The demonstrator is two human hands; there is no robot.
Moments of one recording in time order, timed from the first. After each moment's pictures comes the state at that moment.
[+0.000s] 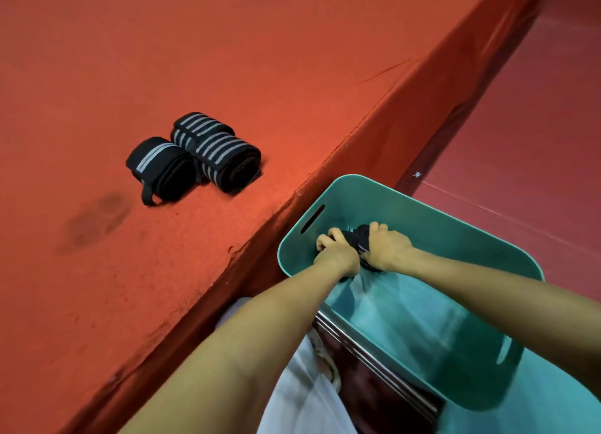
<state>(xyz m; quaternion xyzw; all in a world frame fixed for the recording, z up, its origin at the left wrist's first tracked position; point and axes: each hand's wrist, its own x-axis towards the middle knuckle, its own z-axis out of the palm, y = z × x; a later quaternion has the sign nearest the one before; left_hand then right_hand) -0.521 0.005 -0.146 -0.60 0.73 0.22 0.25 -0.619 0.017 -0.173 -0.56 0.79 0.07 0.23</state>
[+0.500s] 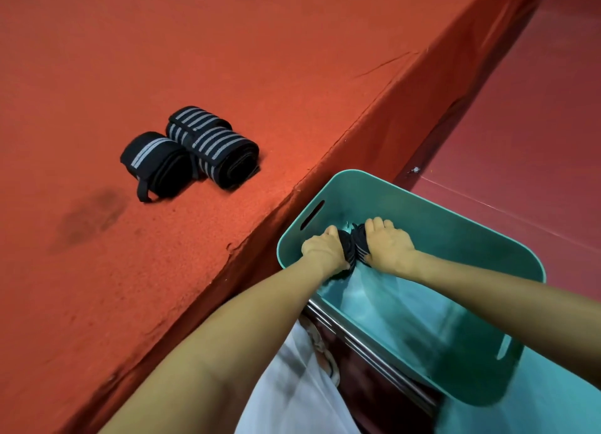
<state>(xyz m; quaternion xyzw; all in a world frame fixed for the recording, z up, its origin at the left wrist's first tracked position) -0.498 -0.013 -0.152 -0.55 0.79 0.14 0.24 -0.619 0.027 -0.179 -0.64 0.75 0.09 0.13</state>
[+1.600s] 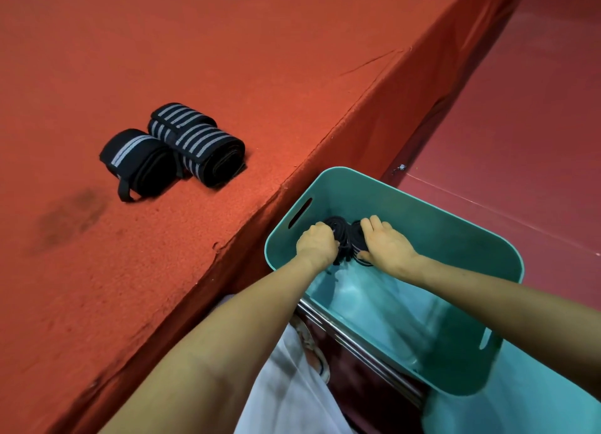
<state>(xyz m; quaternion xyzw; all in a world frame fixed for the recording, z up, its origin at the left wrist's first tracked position) -0.504 -0.014 -0.155 -0.59 0.77 0.25 0.09 -0.636 0.048 -0.180 -0.67 0.73 0.02 0.14</state>
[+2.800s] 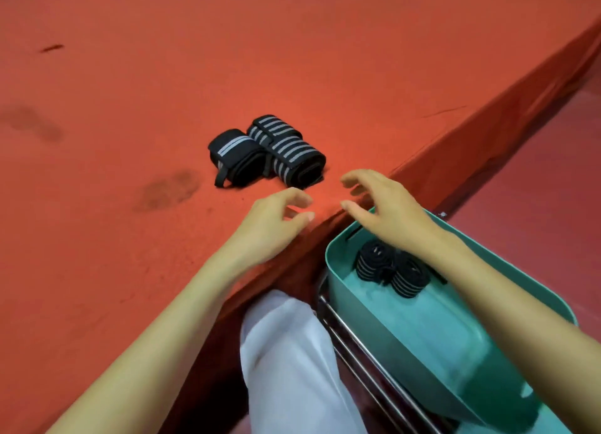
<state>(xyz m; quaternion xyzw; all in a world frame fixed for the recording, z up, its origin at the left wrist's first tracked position) -0.338 0.011 0.015 -0.52 0.77 0.31 -0.21 -0.543 0.017 -0.011 -0.76 0.56 -0.30 0.13</state>
